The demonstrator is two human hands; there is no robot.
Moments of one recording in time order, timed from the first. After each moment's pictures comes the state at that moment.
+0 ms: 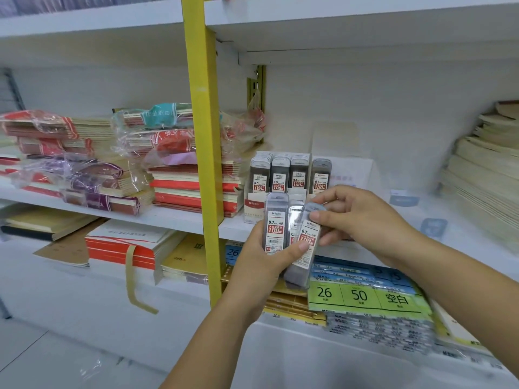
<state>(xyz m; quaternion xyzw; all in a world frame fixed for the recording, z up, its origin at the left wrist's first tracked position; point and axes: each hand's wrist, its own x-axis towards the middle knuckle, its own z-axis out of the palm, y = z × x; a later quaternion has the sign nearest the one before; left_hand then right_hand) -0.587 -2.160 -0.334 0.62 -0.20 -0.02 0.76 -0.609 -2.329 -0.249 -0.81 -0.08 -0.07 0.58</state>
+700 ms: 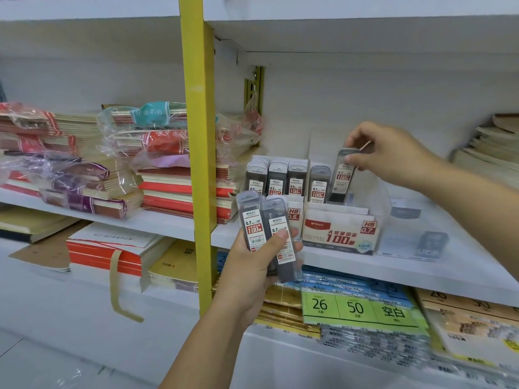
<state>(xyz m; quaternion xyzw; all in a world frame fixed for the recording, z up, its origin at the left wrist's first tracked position) -0.571 -2.161 -0.331 0.52 -0.16 -0.06 0.83 -0.545 -2.389 -0.168 -0.93 -0.08 -0.29 0.20</state>
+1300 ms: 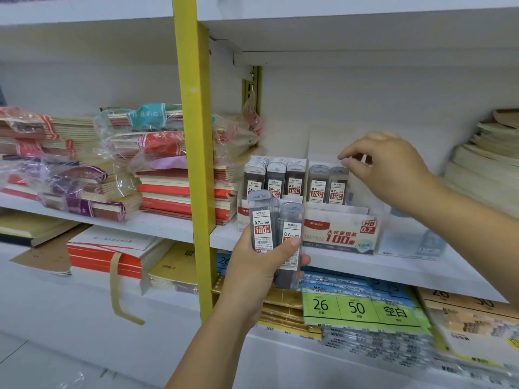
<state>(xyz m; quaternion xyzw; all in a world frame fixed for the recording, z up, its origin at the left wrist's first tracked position) -0.573 -2.166 -0.330 0.55 -0.17 -0.04 0.81 -0.556 -2.385 -0.194 -0.92 -0.09 -0.38 0.06</state>
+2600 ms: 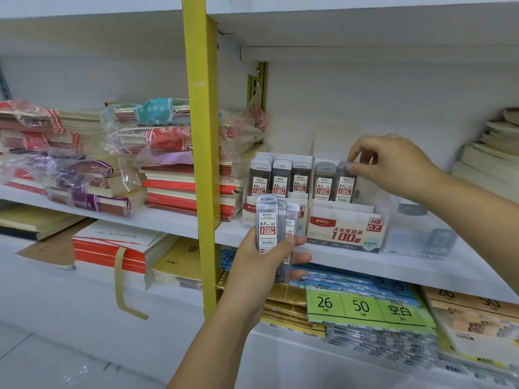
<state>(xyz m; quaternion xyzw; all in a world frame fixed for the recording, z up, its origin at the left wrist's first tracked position) -0.571 -2.163 -0.334 0.55 -0.16 -0.05 0.81 -0.536 -2.402 -0.192 -0.94 -0.08 -0.31 0.08</state>
